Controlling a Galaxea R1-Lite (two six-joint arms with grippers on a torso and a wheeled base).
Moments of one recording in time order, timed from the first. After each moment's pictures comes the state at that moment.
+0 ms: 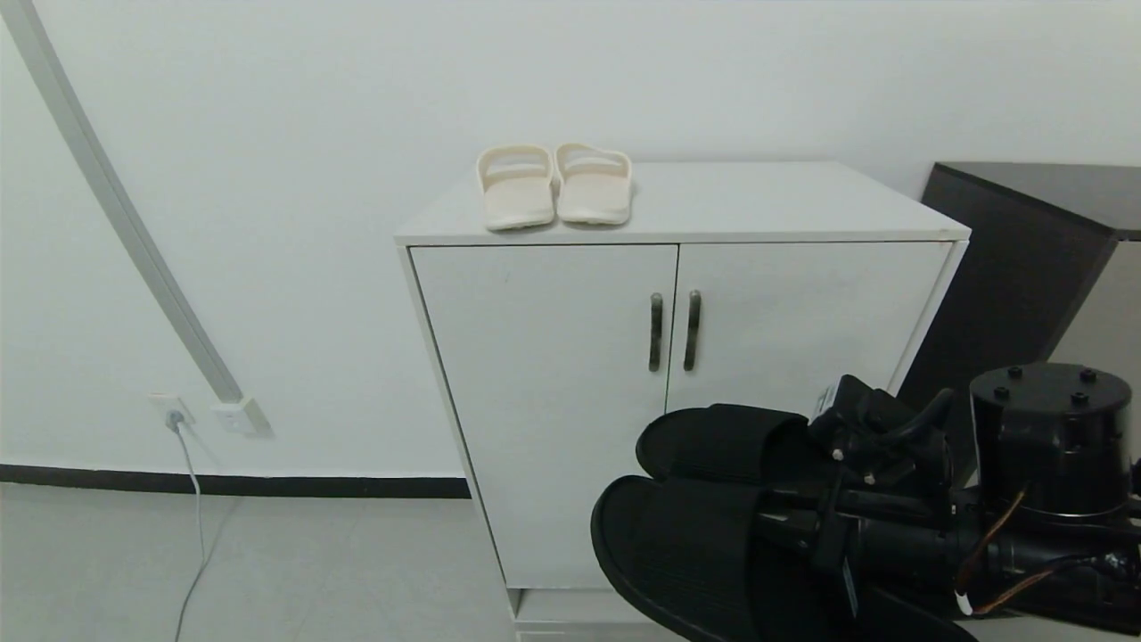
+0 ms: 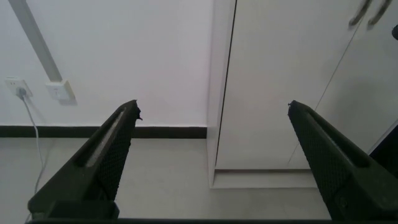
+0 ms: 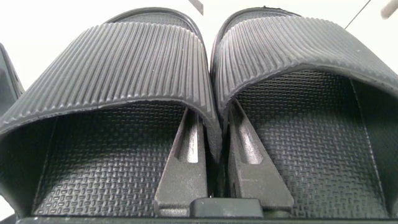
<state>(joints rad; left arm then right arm) 0.00 0.00 0.00 0.00 0.02 -0.02 0.72 1.52 -0.57 -0.60 0.23 -0.16</state>
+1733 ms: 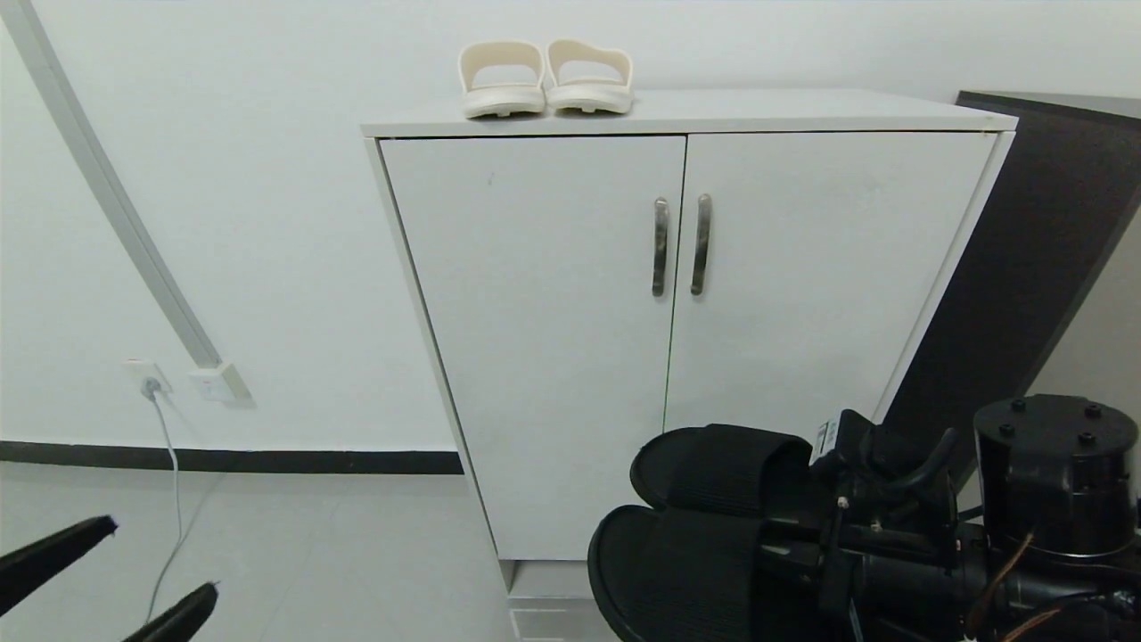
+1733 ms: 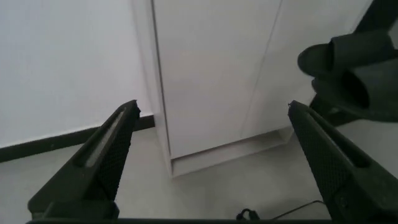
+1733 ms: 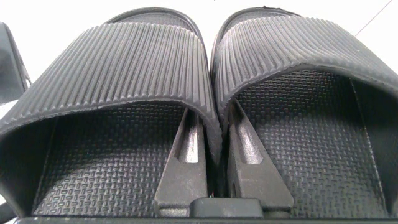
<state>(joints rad) -0.03 0.66 -0.26 -0.26 -0.34 0.01 0.75 1.52 -0.49 -0.67 0.23 -0.19</state>
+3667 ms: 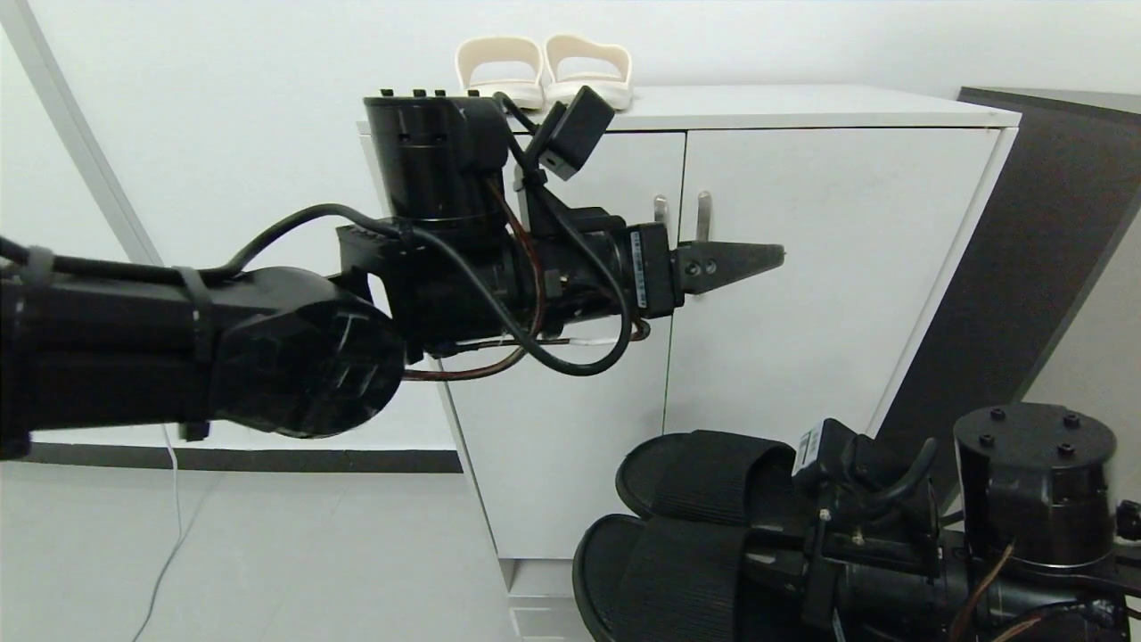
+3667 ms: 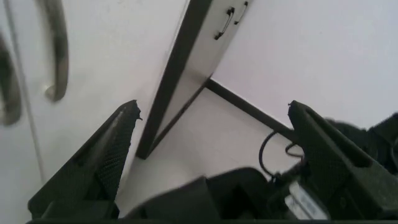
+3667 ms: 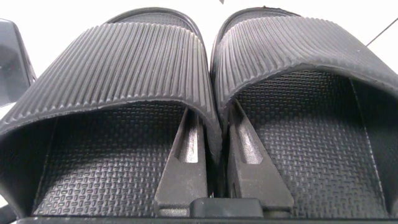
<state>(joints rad) -0.67 1.82 -1.34 -0.51 -0.53 -0.31 0.78 1.55 -0.49 -0.71 0.23 -0.18</state>
